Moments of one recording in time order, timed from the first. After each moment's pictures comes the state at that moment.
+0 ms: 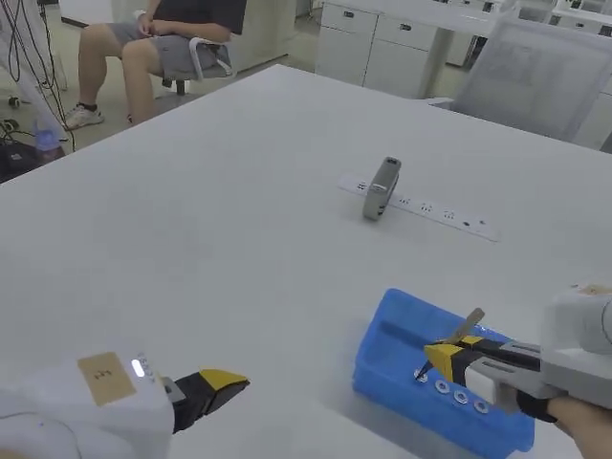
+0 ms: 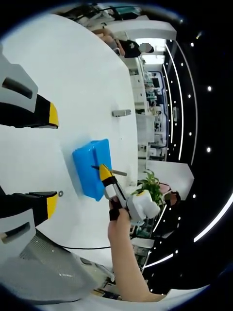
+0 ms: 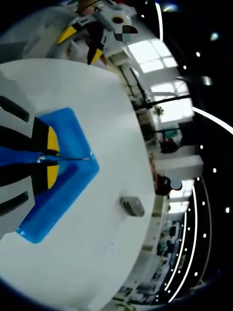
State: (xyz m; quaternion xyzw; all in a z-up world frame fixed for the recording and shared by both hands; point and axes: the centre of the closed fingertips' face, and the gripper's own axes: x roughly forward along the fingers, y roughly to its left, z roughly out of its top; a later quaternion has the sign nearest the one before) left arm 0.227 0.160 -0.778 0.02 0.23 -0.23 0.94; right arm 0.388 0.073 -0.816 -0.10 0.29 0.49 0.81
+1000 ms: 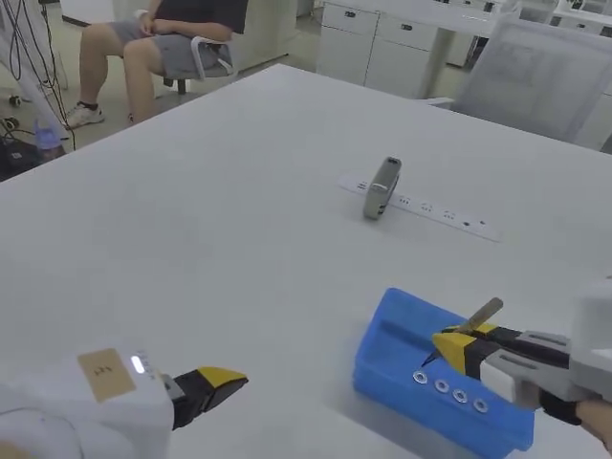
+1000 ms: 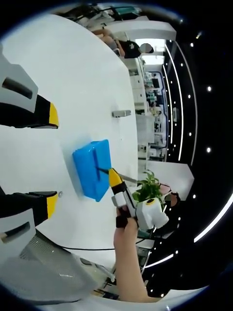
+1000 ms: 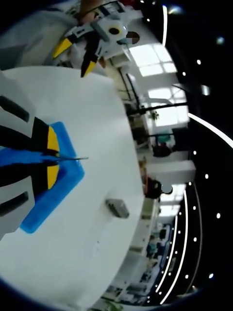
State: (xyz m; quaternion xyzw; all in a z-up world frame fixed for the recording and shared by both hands) left arm 0.227 0.161 -0.778 0.02 0.23 -0.23 0.95; right arm 0.370 0.070 -0.772 -0.11 0.25 0.51 0.82
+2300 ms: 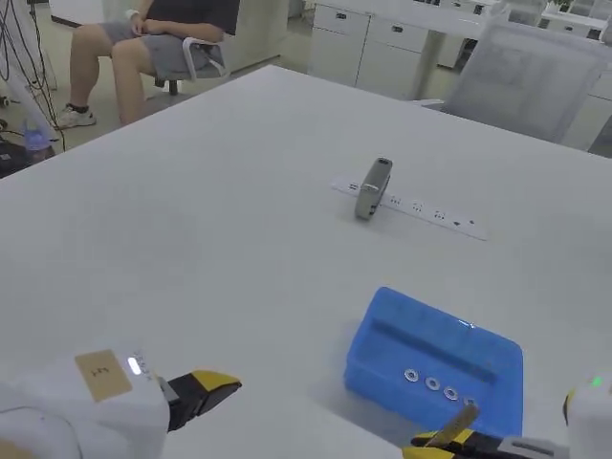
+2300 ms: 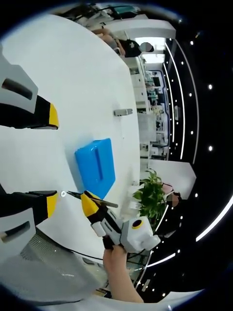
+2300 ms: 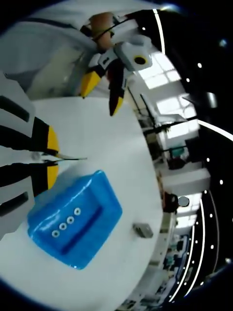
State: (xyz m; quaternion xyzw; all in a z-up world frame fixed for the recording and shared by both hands) left arm 0.226 0.160 -0.782 0.02 0.24 -0.23 0.94; right arm 0.274 0.059 -0.812 -0.09 0.33 0.55 0.76
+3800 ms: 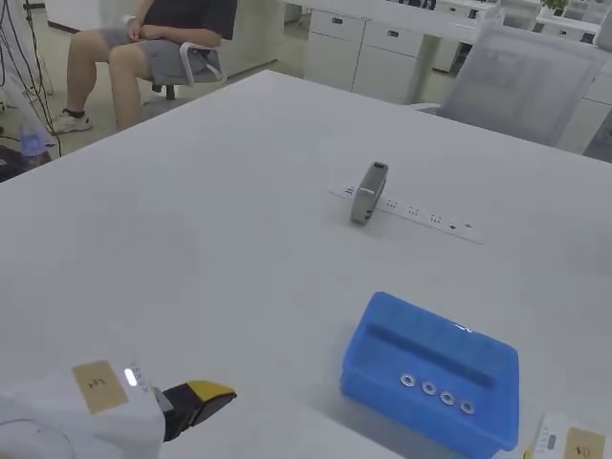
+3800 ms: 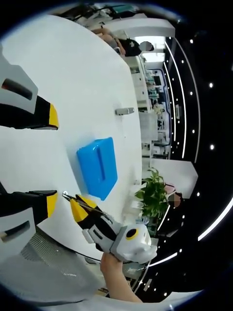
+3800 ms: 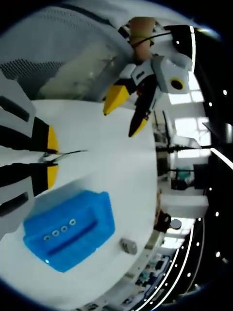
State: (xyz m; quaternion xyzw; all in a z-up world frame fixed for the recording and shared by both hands) left arm 0.225 0.159 -0.785 0.03 0.25 -0.24 0.94; right arm 0.244 0.064 -0.822 -0.21 0.28 0.59 0.73
